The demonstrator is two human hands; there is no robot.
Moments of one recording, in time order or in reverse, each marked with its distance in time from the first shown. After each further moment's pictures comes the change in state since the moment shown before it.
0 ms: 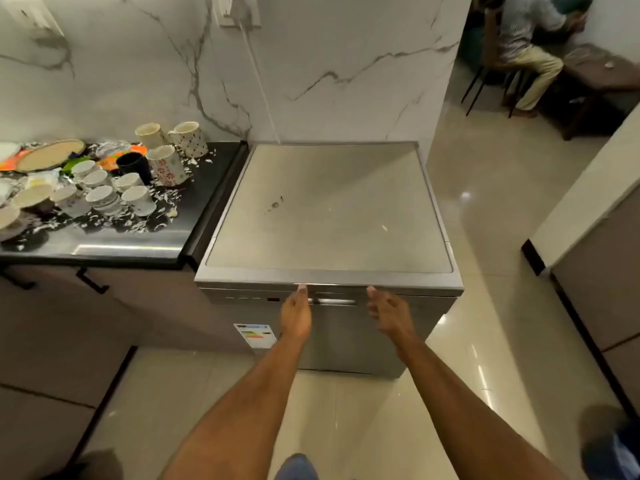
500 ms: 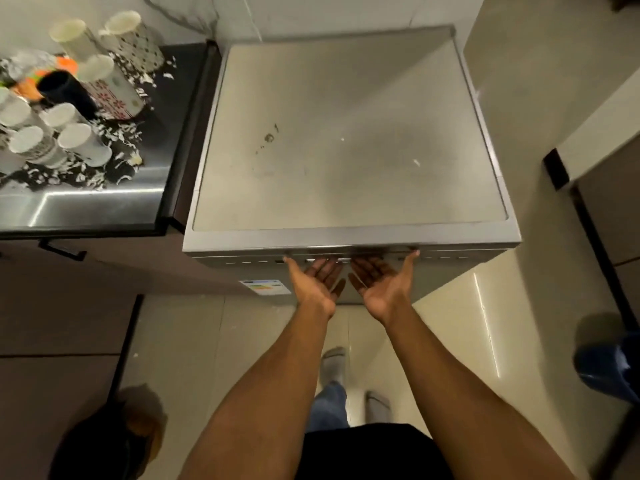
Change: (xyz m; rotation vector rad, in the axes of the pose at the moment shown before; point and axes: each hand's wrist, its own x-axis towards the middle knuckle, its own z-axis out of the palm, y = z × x) left_hand 0.071 -0.036 0.020 -0.809 -0.086 -0.544; right_hand 0.053 0.049 0.078 1.024 0.032 0.458
